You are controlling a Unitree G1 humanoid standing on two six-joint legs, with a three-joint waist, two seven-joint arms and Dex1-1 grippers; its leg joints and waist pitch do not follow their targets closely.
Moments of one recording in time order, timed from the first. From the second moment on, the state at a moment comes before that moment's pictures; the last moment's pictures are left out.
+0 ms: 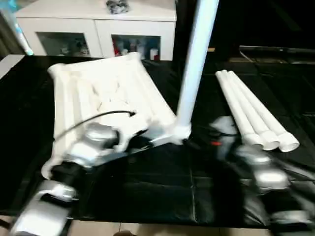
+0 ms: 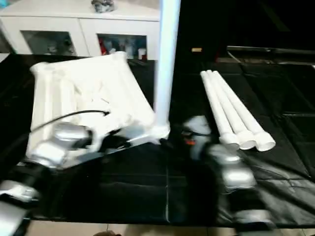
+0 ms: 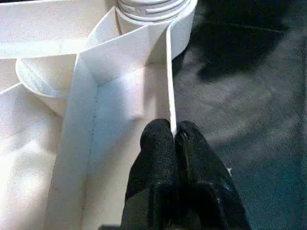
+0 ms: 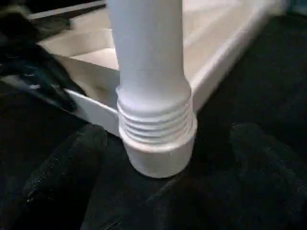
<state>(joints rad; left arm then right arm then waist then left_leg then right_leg) -0.63 0.41 -0.30 0.61 0.07 0.10 -1.15 -0.43 -0.36 0.01 0.56 0.21 0.04 1.07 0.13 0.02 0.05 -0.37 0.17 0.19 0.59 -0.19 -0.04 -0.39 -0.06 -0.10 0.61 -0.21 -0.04</state>
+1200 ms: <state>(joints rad) -0.62 0.48 -0.37 0.59 0.04 0.03 -1.40 -0.59 -0.34 0.19 0.71 0.16 0.03 1.39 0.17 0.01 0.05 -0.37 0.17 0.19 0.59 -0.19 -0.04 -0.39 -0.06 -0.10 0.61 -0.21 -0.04</state>
